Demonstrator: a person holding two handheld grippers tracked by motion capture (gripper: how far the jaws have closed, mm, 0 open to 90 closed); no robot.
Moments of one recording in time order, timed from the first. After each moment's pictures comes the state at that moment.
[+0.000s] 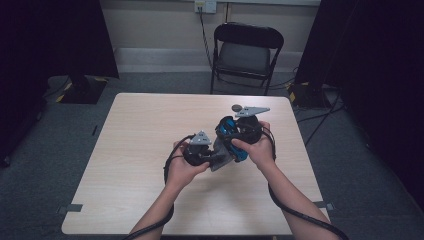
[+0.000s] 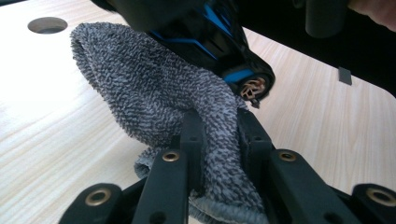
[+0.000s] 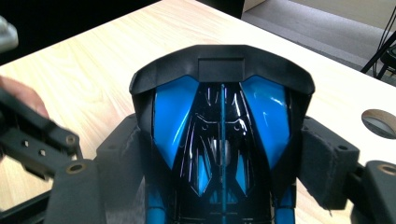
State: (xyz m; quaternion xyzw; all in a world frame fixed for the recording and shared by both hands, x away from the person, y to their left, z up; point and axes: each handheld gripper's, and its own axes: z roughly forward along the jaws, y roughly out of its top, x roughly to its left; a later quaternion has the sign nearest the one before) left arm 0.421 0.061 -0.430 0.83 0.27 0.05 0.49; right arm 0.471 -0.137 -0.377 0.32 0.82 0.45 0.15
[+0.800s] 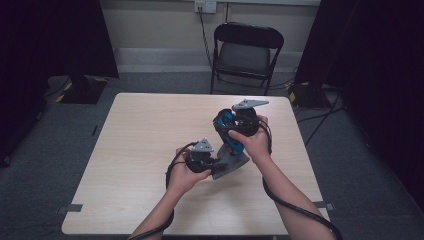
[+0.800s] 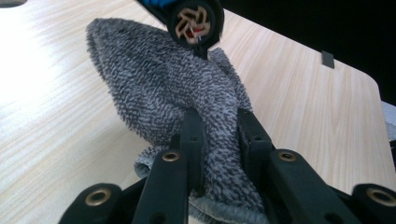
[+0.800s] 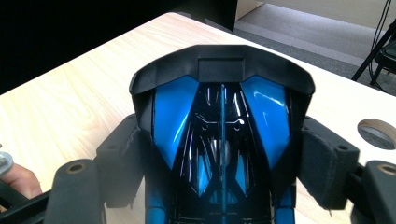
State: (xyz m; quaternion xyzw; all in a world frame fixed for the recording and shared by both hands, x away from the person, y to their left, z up) left arm 0.411 0.058 -0.447 0.83 0.26 0.02 0.49; right arm 0.486 -0.130 -0.367 0.35 0.80 0.47 0.14
